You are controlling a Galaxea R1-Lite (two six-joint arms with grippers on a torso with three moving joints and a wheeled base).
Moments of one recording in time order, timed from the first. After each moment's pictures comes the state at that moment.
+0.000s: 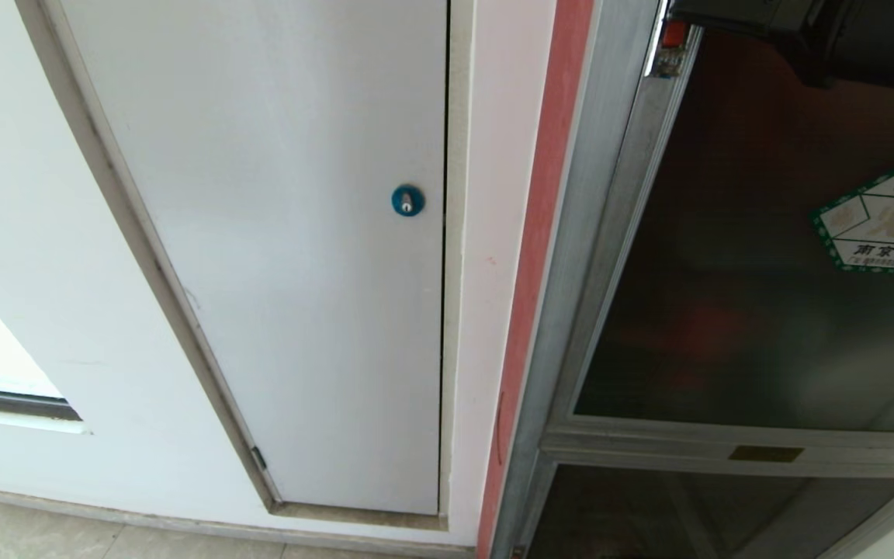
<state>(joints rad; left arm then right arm) 0.01 0.00 0.00 0.00 0.00 0.00 0.39 1.50 -1.58 -0.05 0.12 0.26</state>
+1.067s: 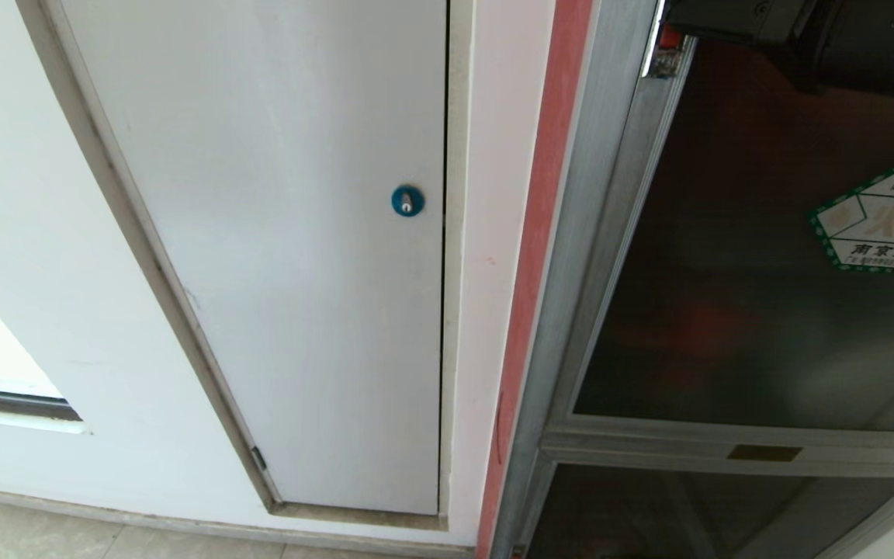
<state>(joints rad) 0.01 0.00 0.00 0.00 0.00 0.00 0.37 1.52 -1.58 -0.05 0.12 0.26</state>
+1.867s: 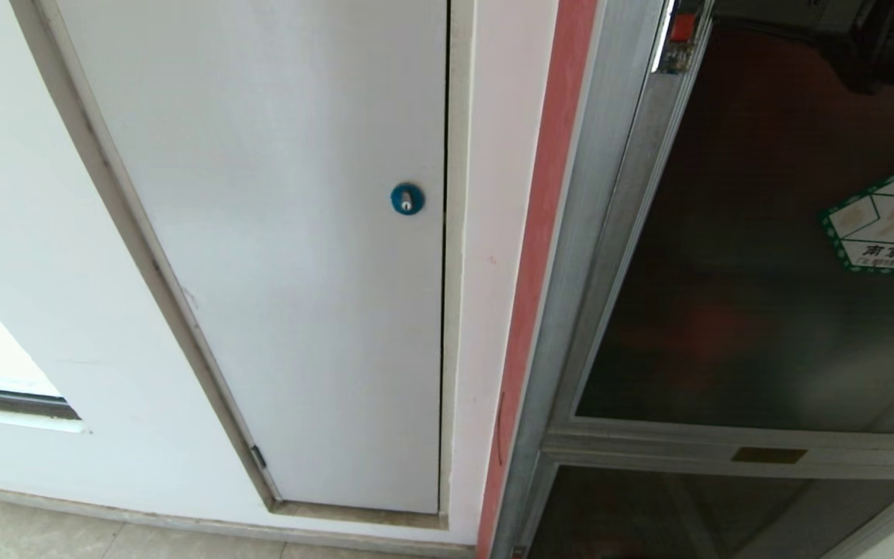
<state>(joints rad) 0.01 0.00 0.00 0.00 0.00 0.00 0.40 1.42 -1.52 -0.05 0.13 0.26</state>
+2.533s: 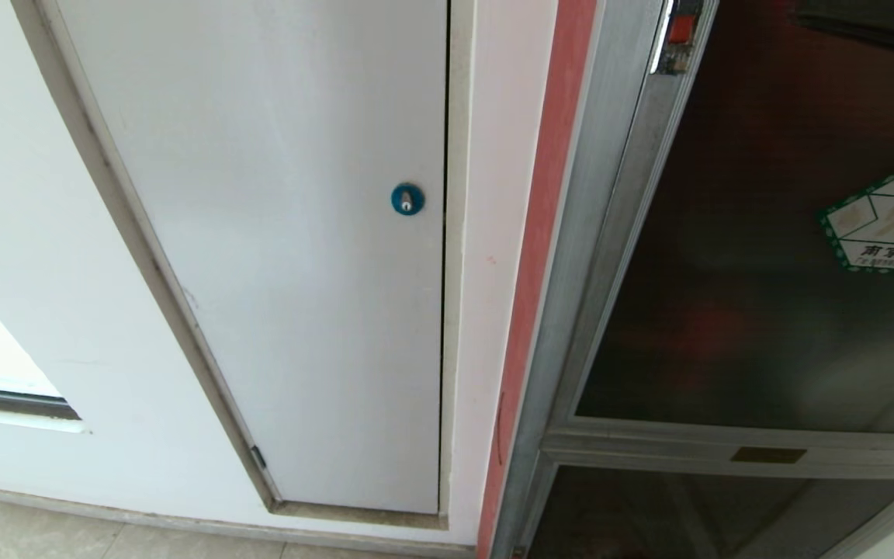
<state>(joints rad) 0.01 0.00 0.00 0.00 0.00 0.00 0.41 1.24 -1.35 -0.05 0.14 0.27</state>
